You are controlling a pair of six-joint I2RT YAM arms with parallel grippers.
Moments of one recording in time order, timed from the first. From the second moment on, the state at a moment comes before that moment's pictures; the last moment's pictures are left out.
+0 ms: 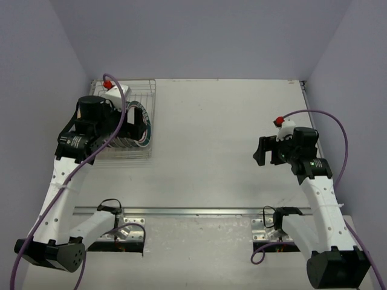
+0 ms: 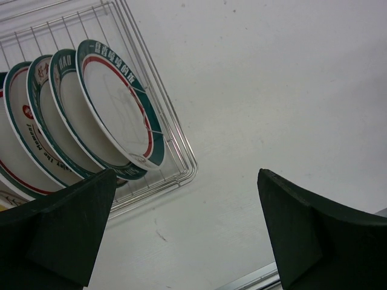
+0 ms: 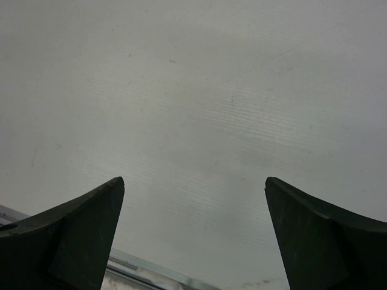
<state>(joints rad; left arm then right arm) -0.12 0.99 1.23 -0.78 0.23 0.05 -0.02 0.83 0.71 -0.61 -0.31 -0.07</state>
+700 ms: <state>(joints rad) -0.13 1.28 1.51 -0.83 -0.06 -0.02 -0.02 0.86 0.79 -0.62 -0.03 -0.11</state>
